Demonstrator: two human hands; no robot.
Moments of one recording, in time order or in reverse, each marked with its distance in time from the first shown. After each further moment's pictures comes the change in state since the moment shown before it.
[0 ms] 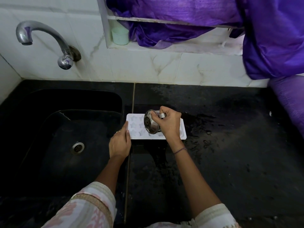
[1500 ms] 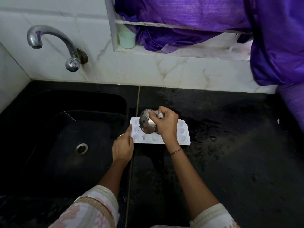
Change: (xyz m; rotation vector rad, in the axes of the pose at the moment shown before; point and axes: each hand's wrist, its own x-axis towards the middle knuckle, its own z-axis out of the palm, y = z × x) left_hand 0.002 -0.003 0.001 0.011 -0.043 -0.032; right_hand 0.012 -0.013 0.022 0.131 0.024 0.099
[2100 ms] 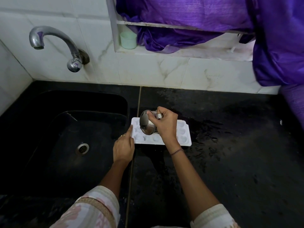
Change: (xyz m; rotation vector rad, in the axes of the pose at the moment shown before) left_hand 0.000 0.001 -0.001 0.011 -0.005 0.000; right_hand 0.000 0.002 0.003 -0.004 -0.058 -0.044
